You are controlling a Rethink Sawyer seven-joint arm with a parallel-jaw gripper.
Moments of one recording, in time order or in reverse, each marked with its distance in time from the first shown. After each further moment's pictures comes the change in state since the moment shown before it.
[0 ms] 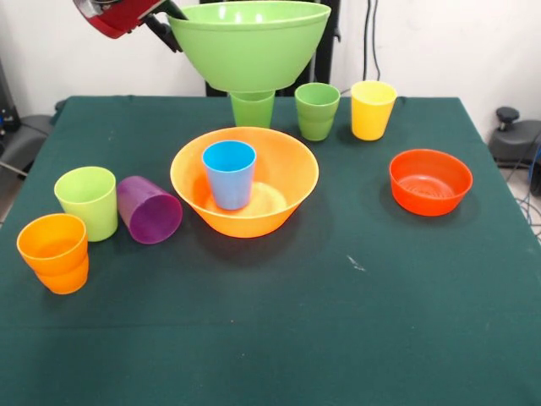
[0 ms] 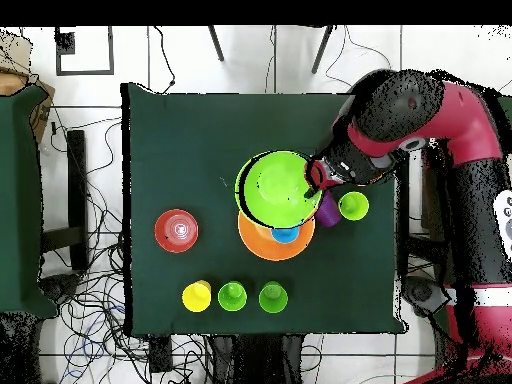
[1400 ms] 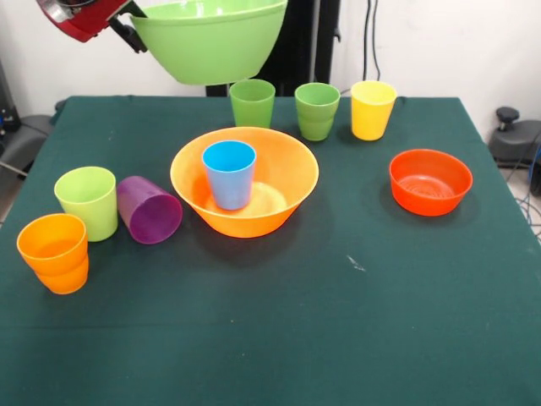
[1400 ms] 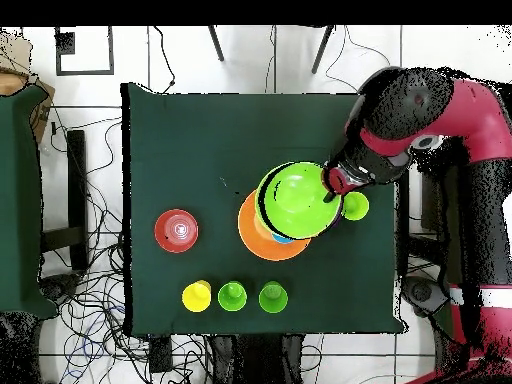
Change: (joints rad) arm 0.001 -0.005 -0.012 -0.055 -0.103 0.094 -0.236
